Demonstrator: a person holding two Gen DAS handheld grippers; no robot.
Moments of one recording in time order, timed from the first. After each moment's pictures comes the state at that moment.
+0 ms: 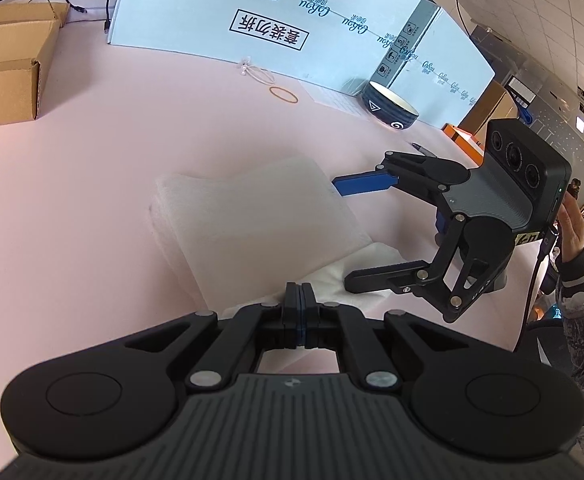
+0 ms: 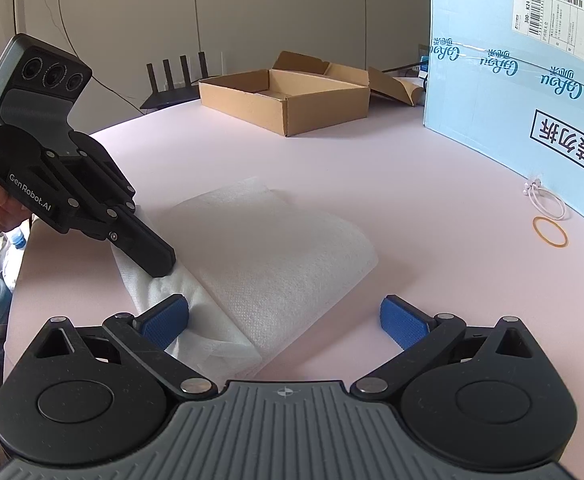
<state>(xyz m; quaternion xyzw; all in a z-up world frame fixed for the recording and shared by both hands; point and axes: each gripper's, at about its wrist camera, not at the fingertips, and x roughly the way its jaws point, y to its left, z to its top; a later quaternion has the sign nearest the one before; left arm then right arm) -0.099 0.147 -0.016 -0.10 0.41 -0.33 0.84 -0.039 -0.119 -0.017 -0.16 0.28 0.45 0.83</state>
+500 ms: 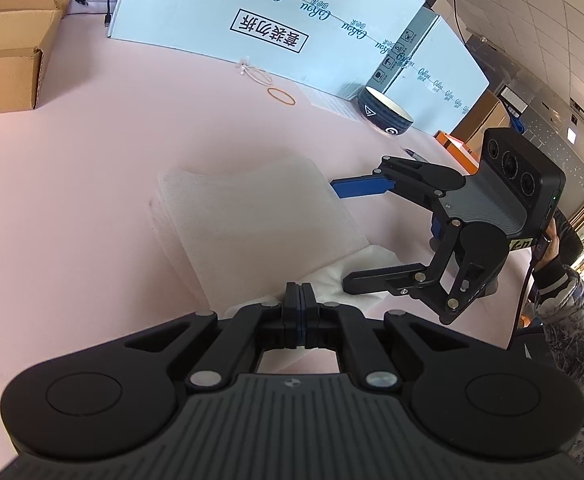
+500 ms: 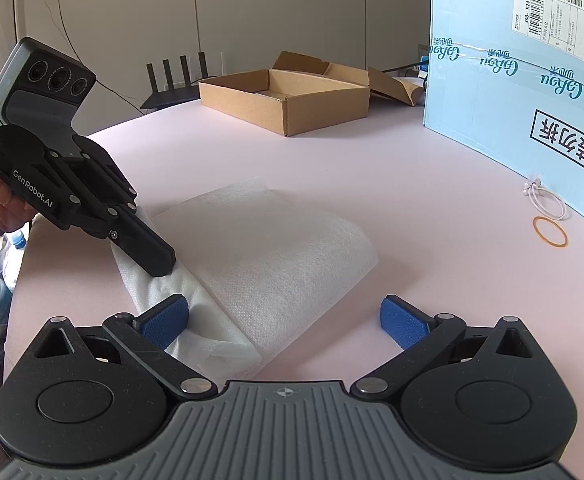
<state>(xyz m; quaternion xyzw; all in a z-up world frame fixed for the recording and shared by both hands) -0.097 0.155 -0.022 -0.13 0.40 -0.34 0.84 -0.039 -0.119 -0.017 -0.16 0.28 0.45 0.83</state>
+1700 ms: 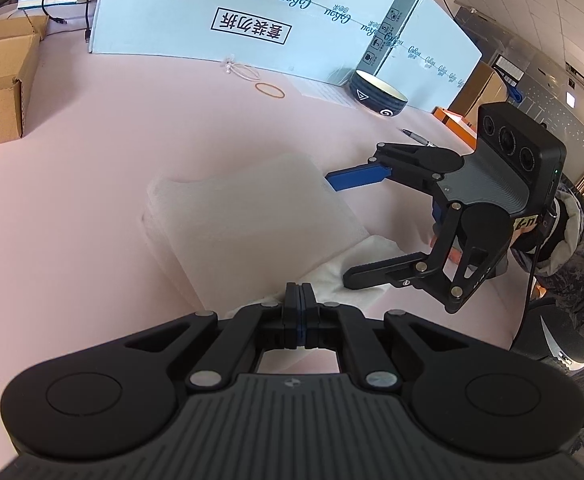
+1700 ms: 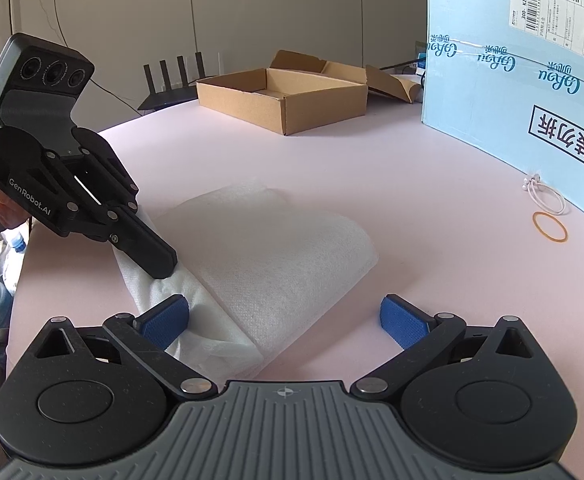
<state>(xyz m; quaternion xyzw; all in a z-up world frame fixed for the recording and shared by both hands) -0.095 0.143 -0.014 -0.06 0.40 -0.35 0.84 -0.044 -0.121 -0.015 -0.15 0.29 0.44 0.84</state>
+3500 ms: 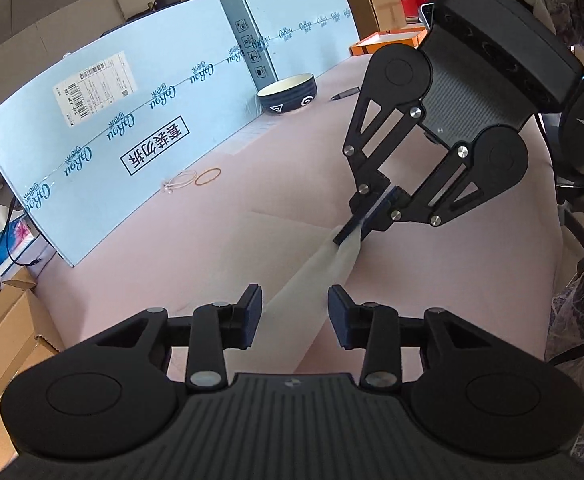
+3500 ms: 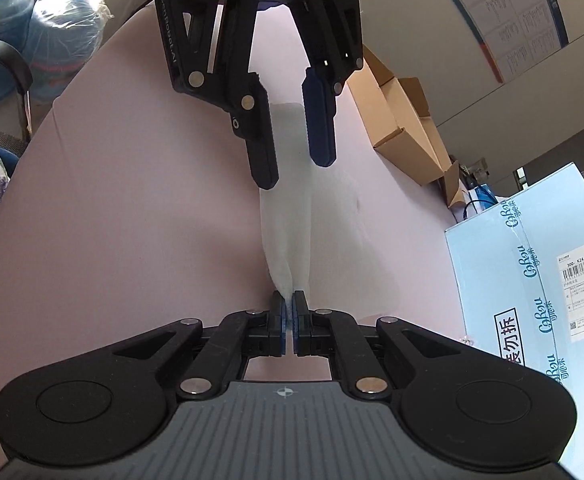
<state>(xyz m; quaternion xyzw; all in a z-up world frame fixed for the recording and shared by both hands) -0.141 0.086 0.005 0.31 0.23 -0.40 0.83 -0.143 -0.091 -0.006 -0.54 0.12 0.42 0.72</state>
